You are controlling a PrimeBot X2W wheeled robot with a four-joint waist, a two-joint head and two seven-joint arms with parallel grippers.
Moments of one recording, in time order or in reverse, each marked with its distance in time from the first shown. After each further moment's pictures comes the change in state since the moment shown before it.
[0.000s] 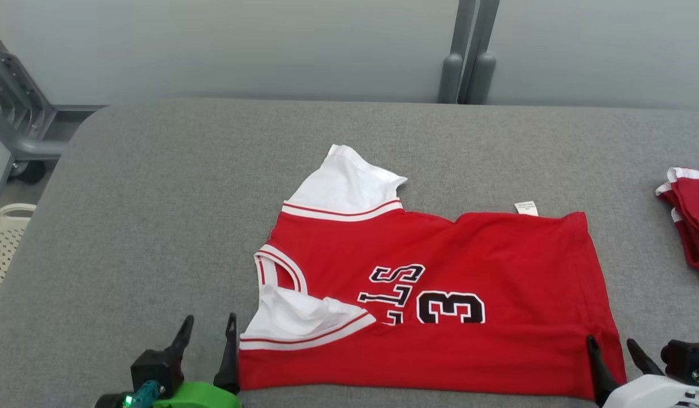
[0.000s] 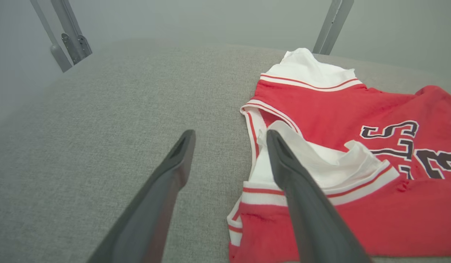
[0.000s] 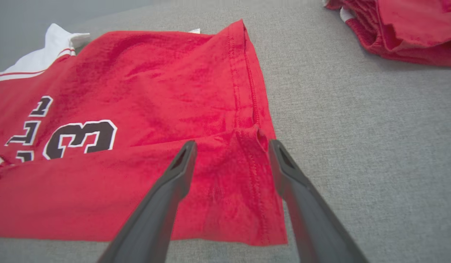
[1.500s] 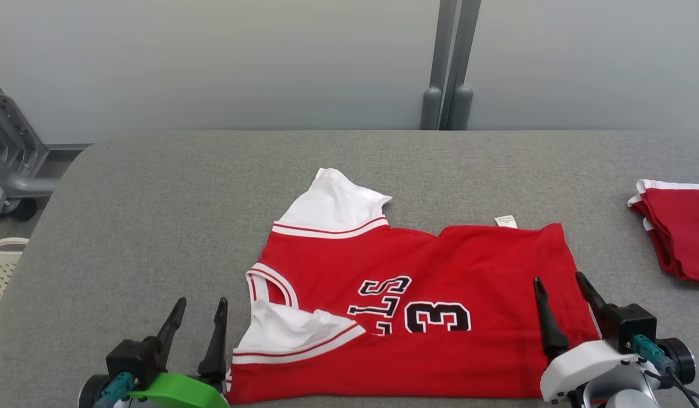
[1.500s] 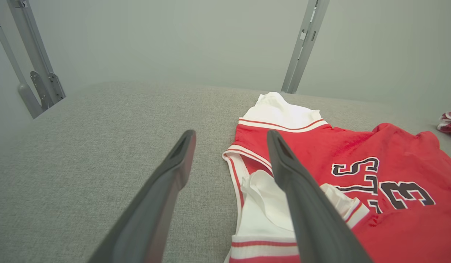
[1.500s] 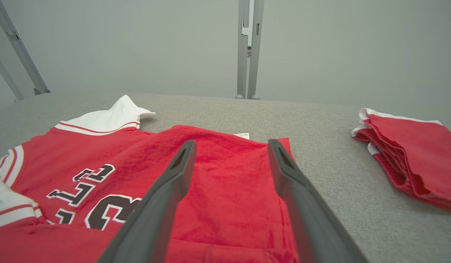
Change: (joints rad) left arm 0.015 -0.151 0.332 0.097 0.227 -0.366 -0.004; right arm -0.208 0.001 0.157 0.214 -0.183 0.000 -0.370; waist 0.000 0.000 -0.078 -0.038
